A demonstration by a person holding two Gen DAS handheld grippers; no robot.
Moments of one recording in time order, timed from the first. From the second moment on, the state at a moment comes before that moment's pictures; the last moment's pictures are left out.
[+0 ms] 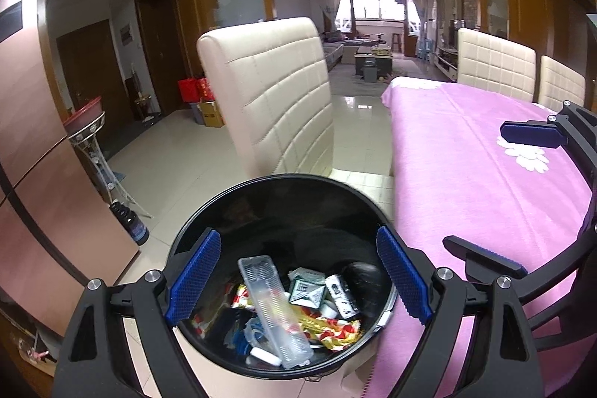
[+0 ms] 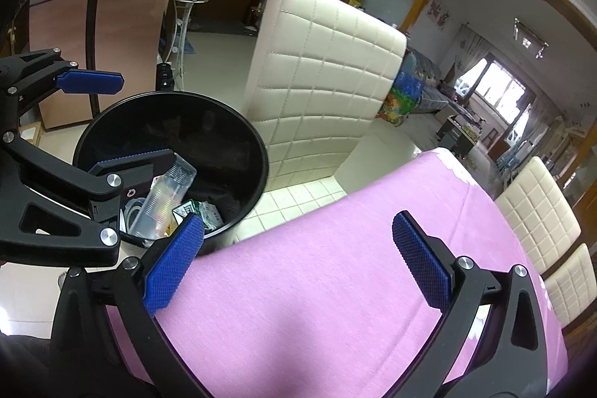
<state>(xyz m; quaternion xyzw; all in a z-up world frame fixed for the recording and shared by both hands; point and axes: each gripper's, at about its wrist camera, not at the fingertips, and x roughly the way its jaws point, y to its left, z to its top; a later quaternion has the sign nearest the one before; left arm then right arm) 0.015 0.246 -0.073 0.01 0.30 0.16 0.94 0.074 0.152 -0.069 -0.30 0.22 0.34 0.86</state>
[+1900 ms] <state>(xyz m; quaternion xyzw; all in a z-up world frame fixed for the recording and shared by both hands) 0.058 0.000 -0.027 -0.01 0.26 -0.05 0.96 0.074 -0.139 -0.030 -0.13 0.27 0.13 0.95</state>
